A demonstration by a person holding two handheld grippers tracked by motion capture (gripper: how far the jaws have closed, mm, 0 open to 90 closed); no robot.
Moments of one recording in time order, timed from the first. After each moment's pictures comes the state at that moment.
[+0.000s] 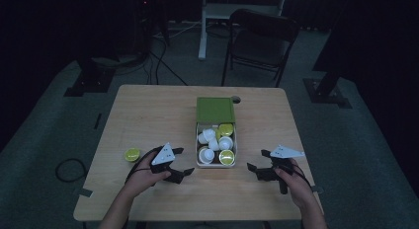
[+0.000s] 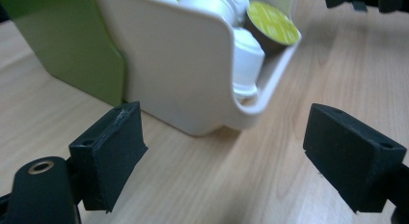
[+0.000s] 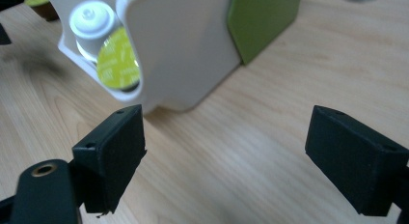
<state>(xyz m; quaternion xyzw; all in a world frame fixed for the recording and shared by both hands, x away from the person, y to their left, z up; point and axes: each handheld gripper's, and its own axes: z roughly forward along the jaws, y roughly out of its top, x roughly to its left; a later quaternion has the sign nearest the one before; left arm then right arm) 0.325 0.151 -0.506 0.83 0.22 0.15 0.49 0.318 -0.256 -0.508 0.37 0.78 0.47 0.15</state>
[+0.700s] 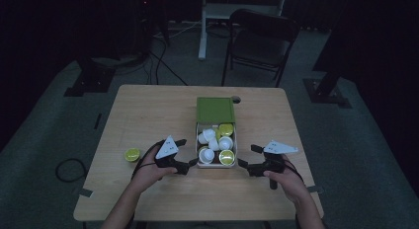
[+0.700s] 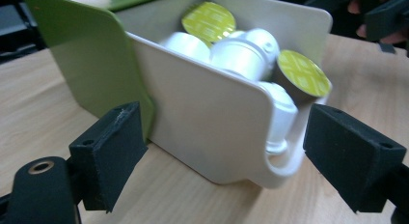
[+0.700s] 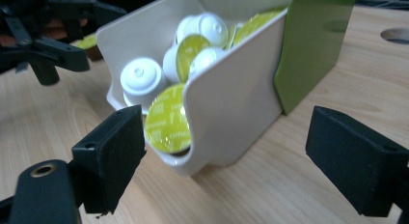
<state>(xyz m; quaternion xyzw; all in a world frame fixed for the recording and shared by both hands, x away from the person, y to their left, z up) 0.340 0.139 -0.498 0.80 0.25 0.18 0.52 0.326 -0.230 -0.494 0.35 0.77 0.53 0.12</state>
